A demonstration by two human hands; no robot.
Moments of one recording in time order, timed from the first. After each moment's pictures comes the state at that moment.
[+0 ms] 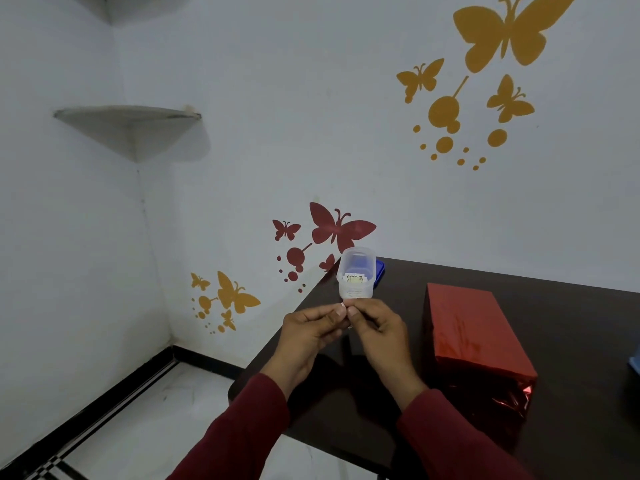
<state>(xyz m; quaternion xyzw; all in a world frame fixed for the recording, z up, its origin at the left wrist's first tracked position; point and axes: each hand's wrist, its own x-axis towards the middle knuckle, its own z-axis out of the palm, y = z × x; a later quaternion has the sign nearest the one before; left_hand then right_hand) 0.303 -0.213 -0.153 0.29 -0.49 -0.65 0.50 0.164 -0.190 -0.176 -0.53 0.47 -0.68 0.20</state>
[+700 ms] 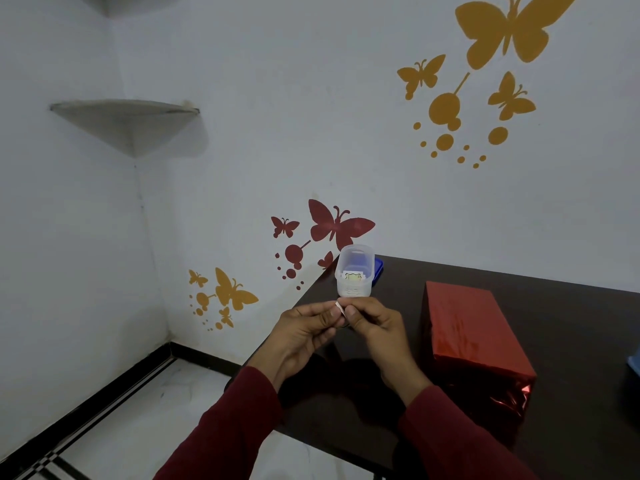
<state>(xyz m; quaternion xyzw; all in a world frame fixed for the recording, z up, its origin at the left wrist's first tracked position) 0.311 -0.229 -0.153 0.28 -0.43 -0.73 0.45 0.157 -0.193 -0.176 -0.53 0.40 -0.68 0.31</state>
